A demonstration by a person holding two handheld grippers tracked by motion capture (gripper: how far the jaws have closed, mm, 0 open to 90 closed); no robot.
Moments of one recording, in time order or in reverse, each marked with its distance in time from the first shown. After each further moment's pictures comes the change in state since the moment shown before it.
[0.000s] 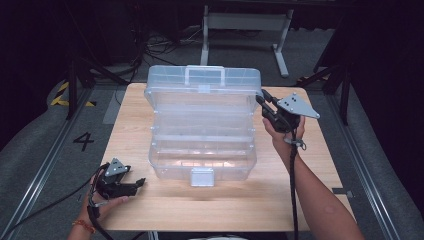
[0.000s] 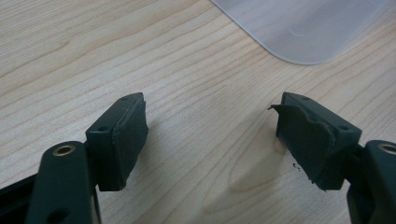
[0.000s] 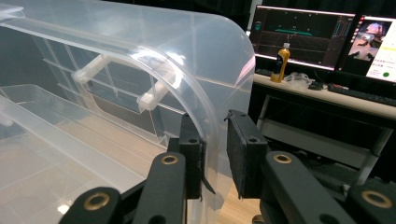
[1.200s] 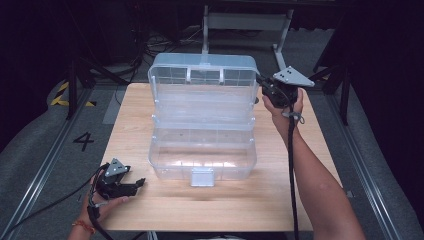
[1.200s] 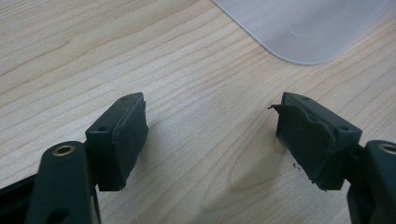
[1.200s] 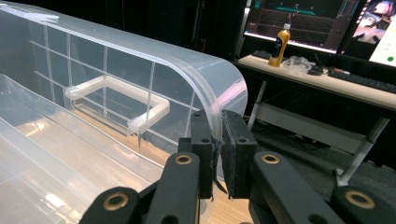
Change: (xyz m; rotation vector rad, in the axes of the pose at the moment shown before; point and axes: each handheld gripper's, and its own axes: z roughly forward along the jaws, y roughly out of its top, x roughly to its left) left arm 0.000 -0.001 0.000 -0.002 0.008 0.001; right arm -0.031 0.029 0.049 0.106 -0.003 -0.010
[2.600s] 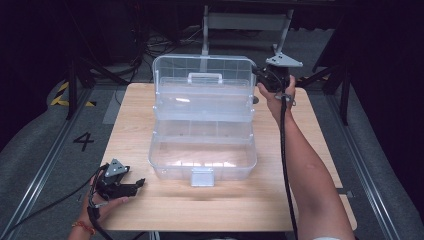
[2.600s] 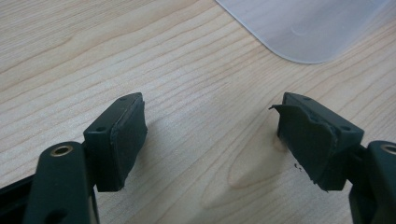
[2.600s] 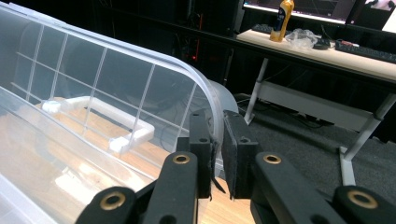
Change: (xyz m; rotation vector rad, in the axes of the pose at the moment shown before) left arm -0.001 -0.001 0.000 -0.006 0.006 -0.014; right arm -0.026 0.001 0.058 0.099 -0.003 0.037
